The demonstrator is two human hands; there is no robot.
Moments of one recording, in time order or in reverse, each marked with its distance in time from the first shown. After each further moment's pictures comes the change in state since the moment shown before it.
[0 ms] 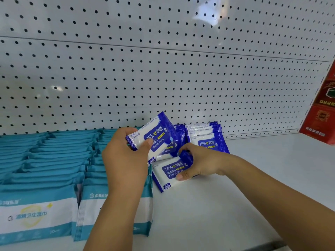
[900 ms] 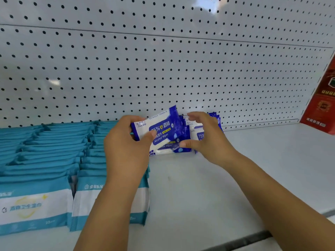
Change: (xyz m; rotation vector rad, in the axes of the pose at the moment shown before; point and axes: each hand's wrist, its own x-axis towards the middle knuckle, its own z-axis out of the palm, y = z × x) left_hand -0.002 0.005 0.005 0.042 -0.100 0.032; right_hand -0.006 0.009 0.001 0.099 0.612 -0.368
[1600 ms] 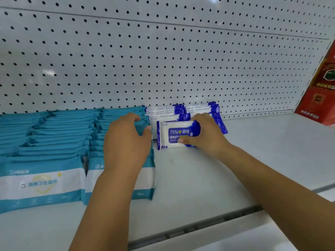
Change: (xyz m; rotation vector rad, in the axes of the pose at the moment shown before) left_hand -0.012 -0.006 -0.022 0.520 -0.072 0.039; right_hand -0.014 0.007 0.014 -0.232 -0.053 0.124
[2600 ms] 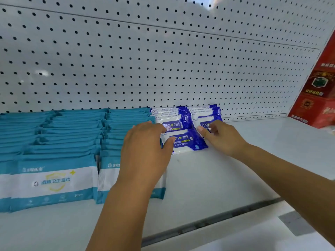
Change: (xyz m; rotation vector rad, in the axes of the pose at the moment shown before) left_hand -0.021 -0.003 -0.003 -0.007 -0.032 0.314; right_hand -0.010 0.015 -0.023 -0.168 0.016 0.197
